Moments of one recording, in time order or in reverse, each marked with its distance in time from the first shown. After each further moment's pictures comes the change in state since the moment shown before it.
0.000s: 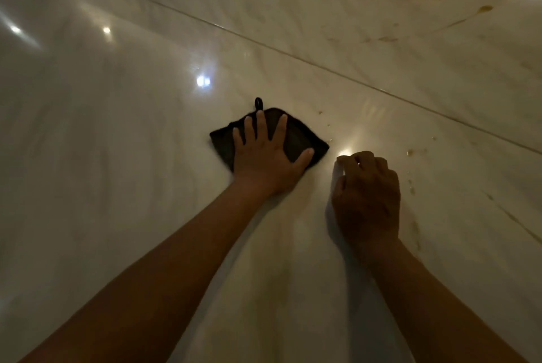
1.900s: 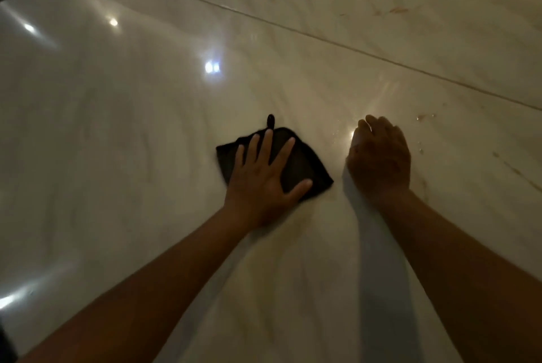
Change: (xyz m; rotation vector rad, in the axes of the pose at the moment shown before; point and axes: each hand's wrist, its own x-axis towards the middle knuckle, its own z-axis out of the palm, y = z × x) left_hand -0.113 -0.049 0.003 0.054 -0.031 0.152; right_hand -0.003 -0.006 -0.004 -0.045 -0.066 0.002
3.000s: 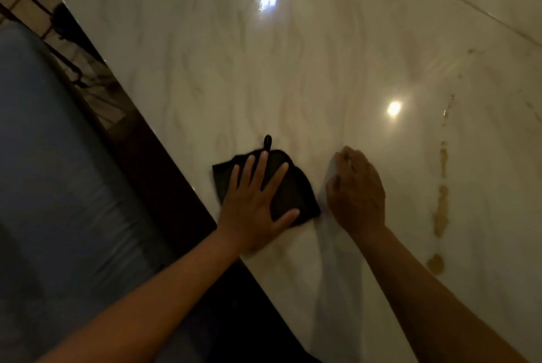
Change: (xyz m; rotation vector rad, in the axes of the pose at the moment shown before) left_hand -0.360 0.029 0.036 -0.029 0.033 -0.192; right_hand -0.297 -0.055 -0.078 0.163 -0.243 -0.296
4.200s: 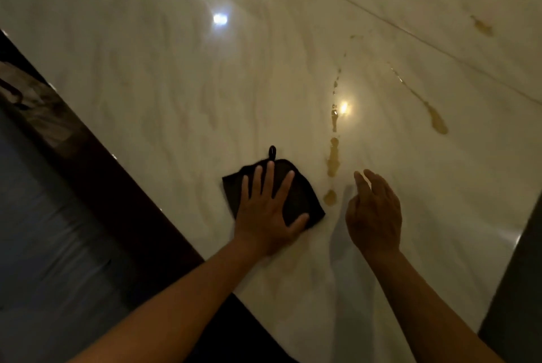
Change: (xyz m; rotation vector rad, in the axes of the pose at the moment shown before) left_hand -0.047 0.197 0.028 -0.055 -0.051 0.059; right_hand -0.163 0.154 -0.081 -0.013 0.050 0.336
